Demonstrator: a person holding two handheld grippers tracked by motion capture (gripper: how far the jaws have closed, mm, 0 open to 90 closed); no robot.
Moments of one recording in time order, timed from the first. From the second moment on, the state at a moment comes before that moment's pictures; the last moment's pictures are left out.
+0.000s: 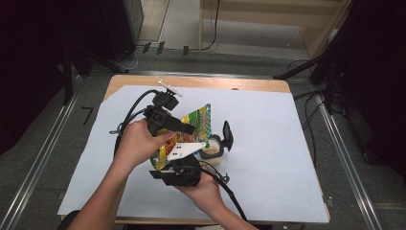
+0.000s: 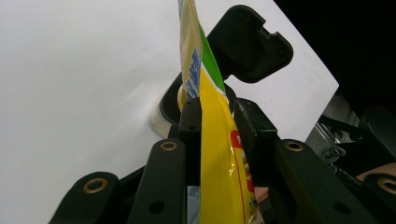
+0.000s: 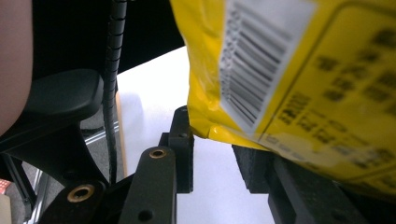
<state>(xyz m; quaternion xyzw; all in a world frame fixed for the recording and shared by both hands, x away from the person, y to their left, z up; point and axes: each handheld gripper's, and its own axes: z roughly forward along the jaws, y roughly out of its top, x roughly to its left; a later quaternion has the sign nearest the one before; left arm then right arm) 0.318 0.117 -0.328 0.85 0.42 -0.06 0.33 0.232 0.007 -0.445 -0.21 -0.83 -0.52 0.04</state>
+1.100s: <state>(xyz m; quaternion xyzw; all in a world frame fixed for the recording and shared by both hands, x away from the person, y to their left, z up) 0.318 0.120 -0.327 0.84 0.43 -0.08 0.33 0.229 0.008 -0.440 -0.20 -0.83 -0.52 0.04</state>
